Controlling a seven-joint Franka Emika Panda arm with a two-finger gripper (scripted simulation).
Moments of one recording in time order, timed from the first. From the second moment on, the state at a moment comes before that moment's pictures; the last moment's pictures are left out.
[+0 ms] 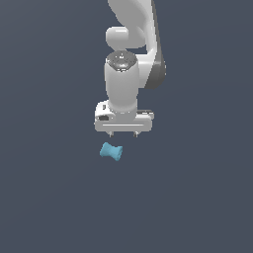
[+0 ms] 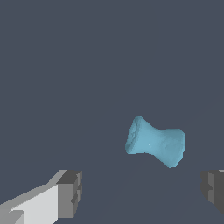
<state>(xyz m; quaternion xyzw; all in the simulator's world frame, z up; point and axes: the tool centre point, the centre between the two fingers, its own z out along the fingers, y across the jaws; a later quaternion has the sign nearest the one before) 0.011 -0.011 0.189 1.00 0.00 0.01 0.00</state>
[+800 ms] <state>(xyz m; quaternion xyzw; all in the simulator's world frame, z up) 0.019 0.013 0.211 1.00 0.02 0.03 -0.01</state>
